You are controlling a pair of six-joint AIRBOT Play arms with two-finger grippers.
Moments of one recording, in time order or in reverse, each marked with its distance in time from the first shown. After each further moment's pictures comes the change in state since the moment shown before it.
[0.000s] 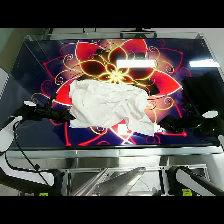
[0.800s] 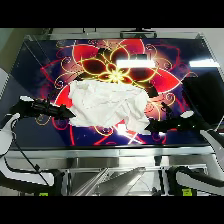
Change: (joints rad) left arm -0.002 0.045 0.061 -0.021 -0.171 0.003; right arm 0.249 -0.159 -0.011 0.121 -0.134 -0.099
